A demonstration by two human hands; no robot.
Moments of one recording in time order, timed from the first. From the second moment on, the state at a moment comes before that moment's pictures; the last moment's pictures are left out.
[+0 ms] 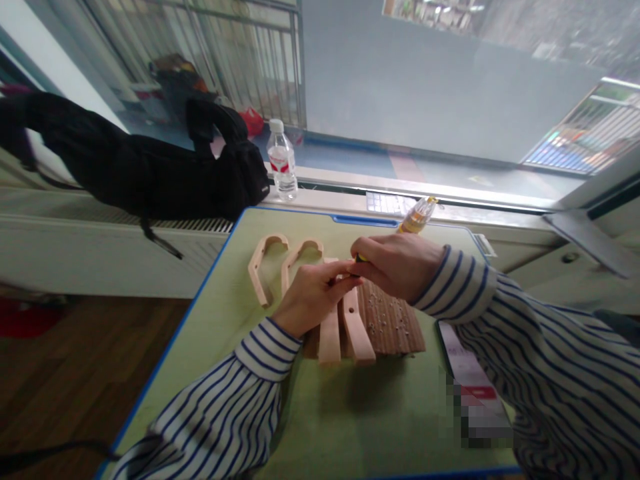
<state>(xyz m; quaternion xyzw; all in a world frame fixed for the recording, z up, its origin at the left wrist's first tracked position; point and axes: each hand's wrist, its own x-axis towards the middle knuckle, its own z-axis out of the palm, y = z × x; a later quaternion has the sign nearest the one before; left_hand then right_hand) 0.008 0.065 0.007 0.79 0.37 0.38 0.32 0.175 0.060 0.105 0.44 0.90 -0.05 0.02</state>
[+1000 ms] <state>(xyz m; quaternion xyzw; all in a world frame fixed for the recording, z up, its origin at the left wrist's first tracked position) 0.007 0.062 0.009 0.78 0.38 0.41 0.28 0.182 0.062 0.109 0.39 0.92 -0.07 -0.02</state>
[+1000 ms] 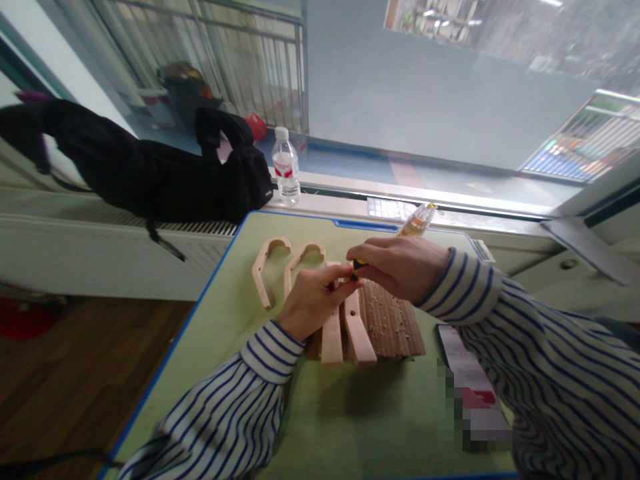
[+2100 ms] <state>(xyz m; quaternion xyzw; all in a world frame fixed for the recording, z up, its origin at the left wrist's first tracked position) 0.008 0.061 0.007 0.78 0.41 0.40 0.24 0.172 0.054 0.106 0.47 0.88 -0.02 -0.02</state>
